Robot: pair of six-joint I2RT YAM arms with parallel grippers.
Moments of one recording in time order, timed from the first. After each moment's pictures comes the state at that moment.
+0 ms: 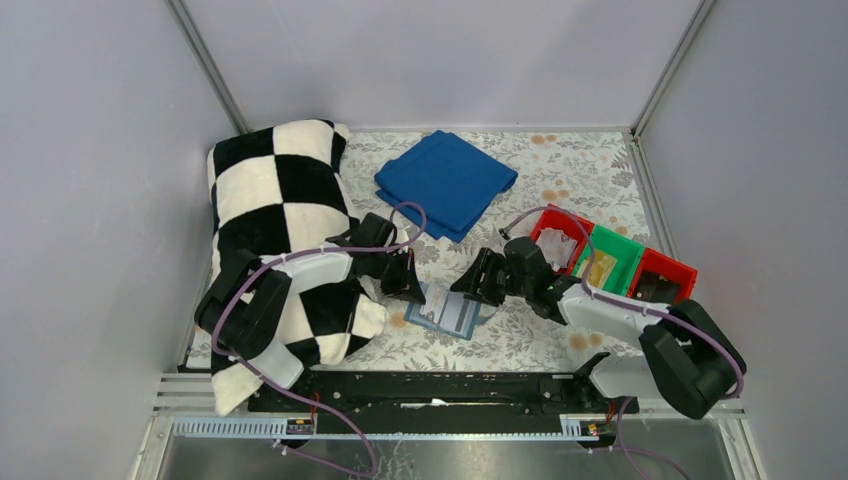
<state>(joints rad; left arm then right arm) -0.55 1.60 0.80 -0.25 0.65 -0.58 0.64 1.26 0.49 0.11 -0.29 1.02</state>
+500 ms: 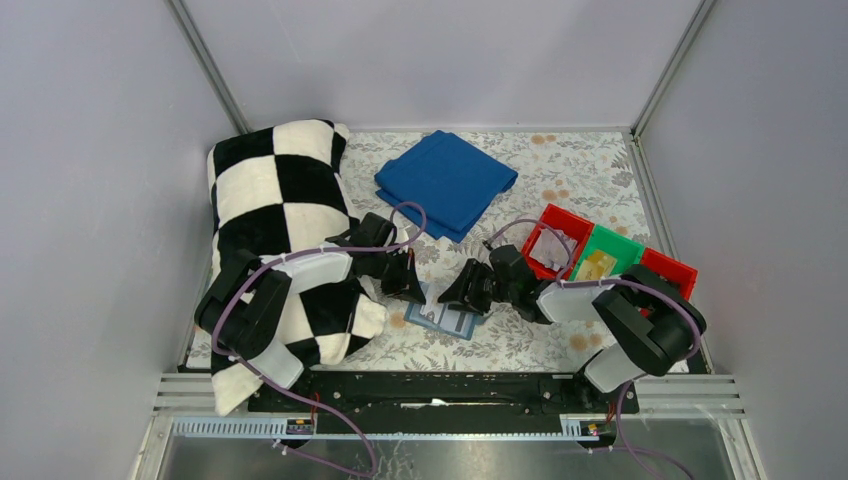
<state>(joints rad) -0.55 1.60 0.80 -0.25 0.66 -0.58 0.69 1.52 0.46 0.39 -0.38 1.12</state>
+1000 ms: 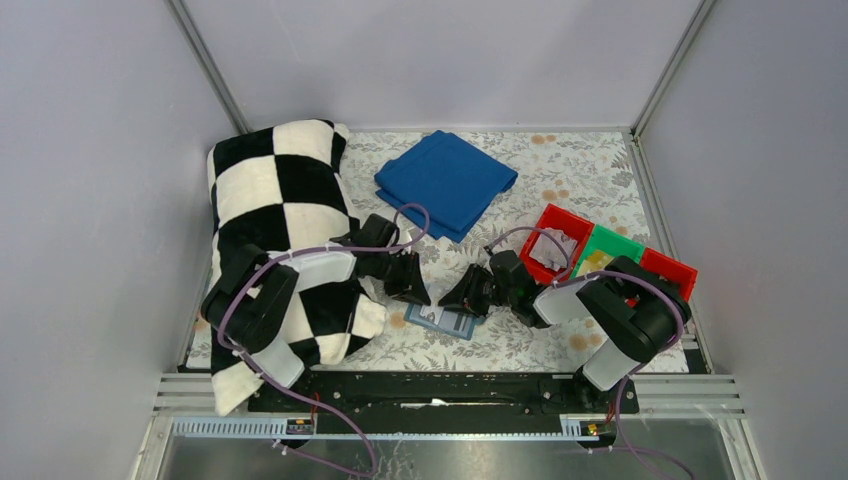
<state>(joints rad) -0.56 1.63 0.80 -0.21 0.70 -0.60 0.69 1.62 0.41 0.56 -0.39 1.20</state>
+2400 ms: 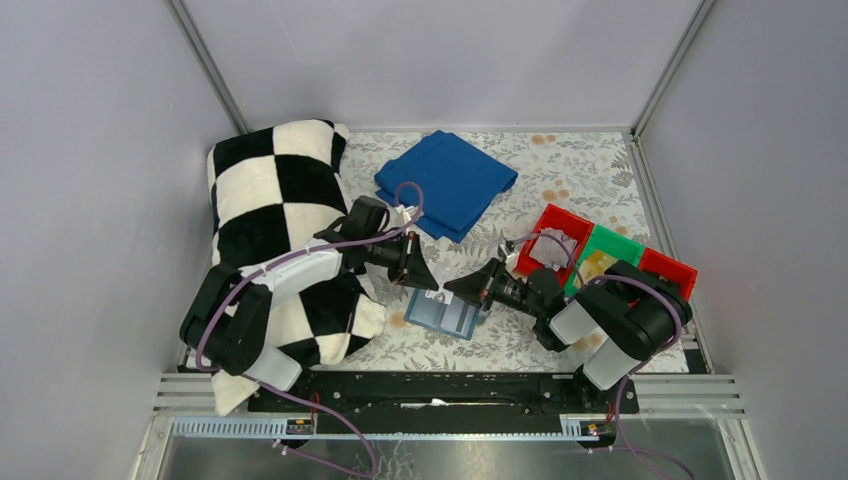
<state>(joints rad) -0.53 1.50 0.85 -0.17 0.96 -0.68 0.64 1.63 0.17 1.39 -0.47 1.56</state>
